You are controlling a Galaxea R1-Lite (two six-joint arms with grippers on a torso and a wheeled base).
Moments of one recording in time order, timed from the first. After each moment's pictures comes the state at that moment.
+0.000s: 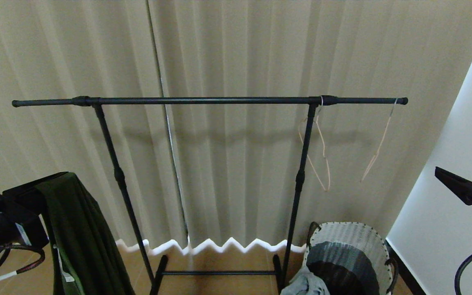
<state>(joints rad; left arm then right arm) -0.12 1.05 -0.37 -0.62 -0.15 0.26 -0.05 1.11 -0.51 -0.42 0.02 -0.20</state>
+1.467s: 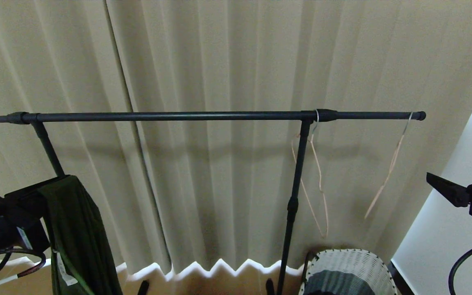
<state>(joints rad) -0.12 1.06 -0.35 -0.62 -0.15 0.26 -0.06 1.19 -0.52 -0.42 0.00 -0.20</state>
